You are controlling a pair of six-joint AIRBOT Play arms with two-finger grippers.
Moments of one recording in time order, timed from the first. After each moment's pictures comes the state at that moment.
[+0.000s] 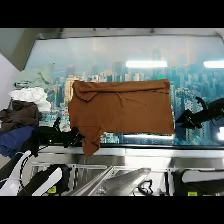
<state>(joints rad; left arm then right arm) 0.25 -1.04 0.30 -2.38 1.03 1.76 -0.50 -1.63 0.98 2.10 -1.43 -1.98</state>
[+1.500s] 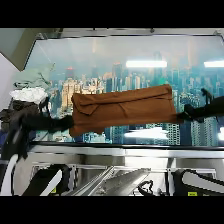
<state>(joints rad) 0.00 -0.86 0.71 -1.91 1.14 1.33 -0.41 -1.38 0.96 2.20 -1.26 -1.94</state>
